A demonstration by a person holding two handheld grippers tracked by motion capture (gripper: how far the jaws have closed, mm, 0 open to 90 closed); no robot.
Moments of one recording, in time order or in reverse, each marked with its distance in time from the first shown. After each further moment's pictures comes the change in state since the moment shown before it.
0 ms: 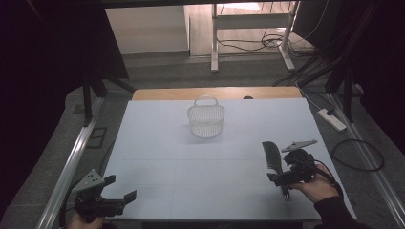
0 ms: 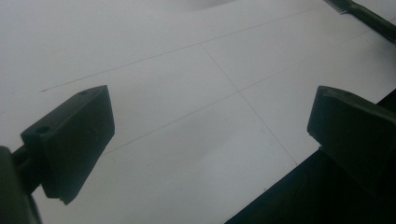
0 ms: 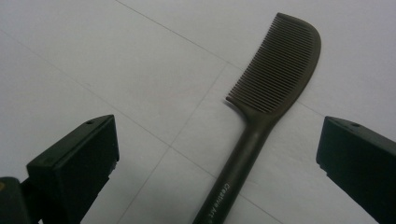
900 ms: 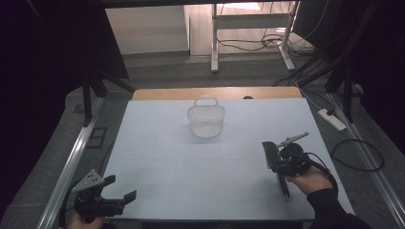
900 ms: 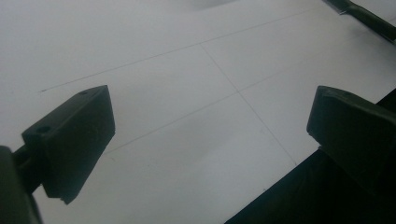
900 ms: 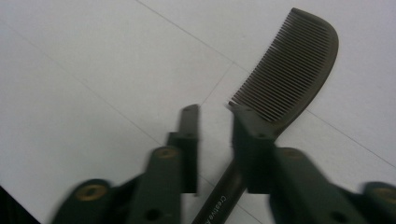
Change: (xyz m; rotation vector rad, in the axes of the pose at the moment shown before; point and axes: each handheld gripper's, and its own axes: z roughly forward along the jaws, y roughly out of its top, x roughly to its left) left arm 0.000 0.000 0.000 -0.002 -0.002 -0.001; right arm -0.008 0.016 0.013 0.081 0.044 -0.038
